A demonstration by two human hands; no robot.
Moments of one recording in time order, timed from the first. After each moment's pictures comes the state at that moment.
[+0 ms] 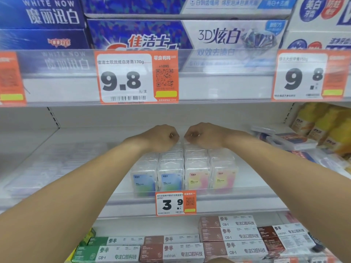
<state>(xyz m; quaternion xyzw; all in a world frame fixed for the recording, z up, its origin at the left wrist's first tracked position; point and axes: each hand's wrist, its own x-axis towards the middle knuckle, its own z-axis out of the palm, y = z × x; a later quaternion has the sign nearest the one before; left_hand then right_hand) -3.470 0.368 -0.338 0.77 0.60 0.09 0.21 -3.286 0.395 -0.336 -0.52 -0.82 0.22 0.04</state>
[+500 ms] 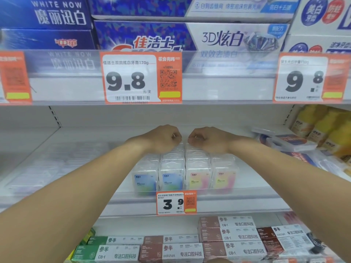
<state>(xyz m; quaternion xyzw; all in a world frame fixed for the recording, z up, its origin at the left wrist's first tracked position) -3.471 0.372 -0.344 0.78 0.58 0.12 0.23 -3.273 0.392 -0.347 -0.52 -0.82 0.23 0.05</state>
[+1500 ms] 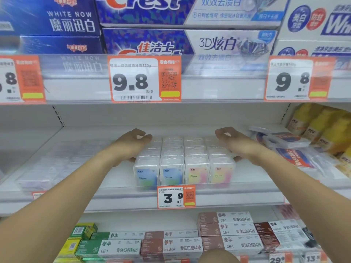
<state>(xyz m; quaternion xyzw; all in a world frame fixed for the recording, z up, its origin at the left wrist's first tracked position) -3.529 0.325 -0.346 0.55 0.72 0.26 0.35 -3.223 0.357 -0.352 -0.66 -0.60 0.38 0.23</state>
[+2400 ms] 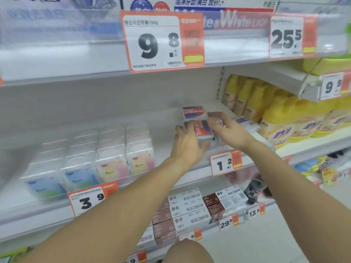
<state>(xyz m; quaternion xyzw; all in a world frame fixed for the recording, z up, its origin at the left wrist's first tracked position) -3.200 0.331 -0.415 0.76 0.53 0.27 0.26 -3.040 0.332 -0.397 -0.70 -0.59 0.25 0.31</state>
